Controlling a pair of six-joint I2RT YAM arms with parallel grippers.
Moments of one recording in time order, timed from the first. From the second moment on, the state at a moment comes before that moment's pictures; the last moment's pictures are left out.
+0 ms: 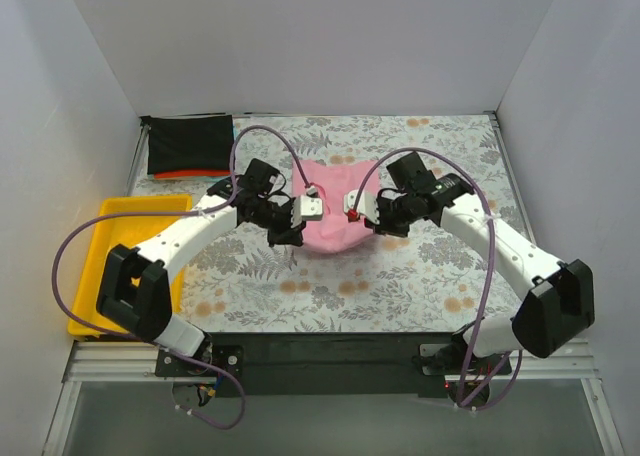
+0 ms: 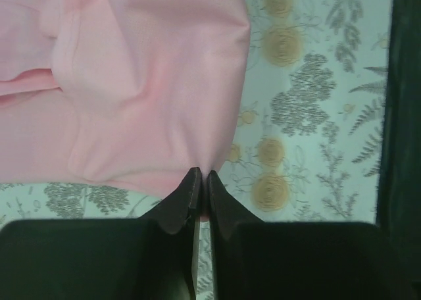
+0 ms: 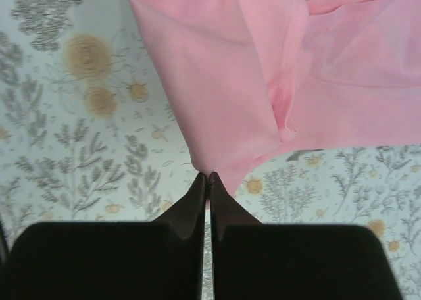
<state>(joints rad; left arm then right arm) -0.50 1.55 1.16 -0.70 0.69 0.86 0.56 1.43 1.22 -0.87 -0.40 -1.00</state>
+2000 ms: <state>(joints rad) -0.48 1.53 1.02 -0.49 0.85 0.61 0.43 1.83 1.45 -0.95 -0.90 -0.57</state>
